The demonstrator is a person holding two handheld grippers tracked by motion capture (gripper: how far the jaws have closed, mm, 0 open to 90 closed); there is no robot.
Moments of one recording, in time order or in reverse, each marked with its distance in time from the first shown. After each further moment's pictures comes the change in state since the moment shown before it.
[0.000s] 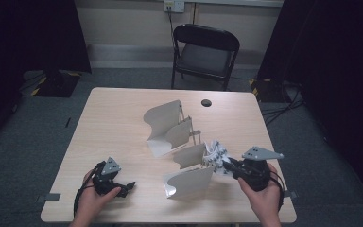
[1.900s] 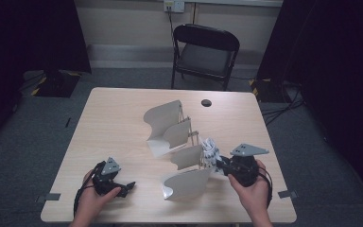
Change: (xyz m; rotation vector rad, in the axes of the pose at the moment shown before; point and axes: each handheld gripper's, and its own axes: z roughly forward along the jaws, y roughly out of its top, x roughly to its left) left arm 0.000 0.000 0.000 0.000 -0.001 0.001; right arm 0.008 0.005 0.029 0.044 -0.003 -0.007
